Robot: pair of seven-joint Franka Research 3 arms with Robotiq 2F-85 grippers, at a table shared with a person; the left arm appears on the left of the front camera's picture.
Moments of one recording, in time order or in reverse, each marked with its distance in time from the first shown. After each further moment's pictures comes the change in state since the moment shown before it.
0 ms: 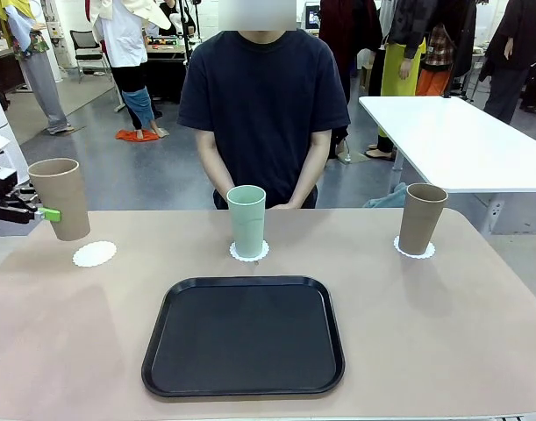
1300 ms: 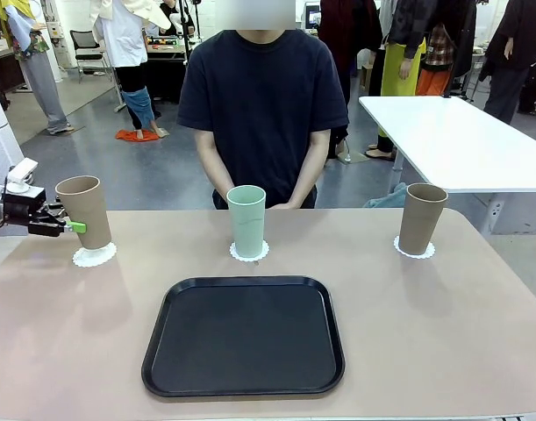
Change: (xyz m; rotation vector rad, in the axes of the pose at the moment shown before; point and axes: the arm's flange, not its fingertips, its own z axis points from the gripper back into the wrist) left arm -0.064 0.056 -0.028 0.014 -0.043 -0.018; right arm 0.000 0.000 0.000 0.000 0.000 0.000
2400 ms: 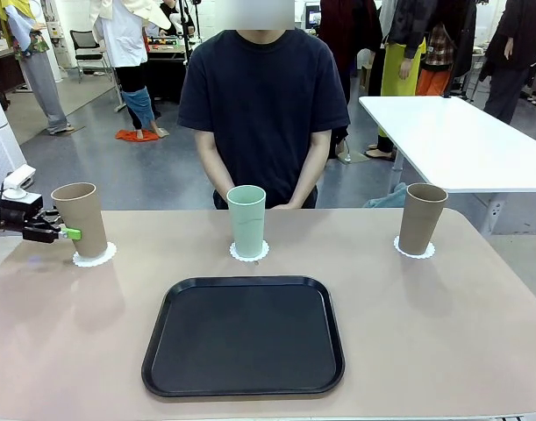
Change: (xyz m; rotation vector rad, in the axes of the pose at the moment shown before) left arm -0.012 -0.007 0.004 -0.043 -0.008 0.035; right arm 0.000 0.000 0.000 0.000 0.000 0.000
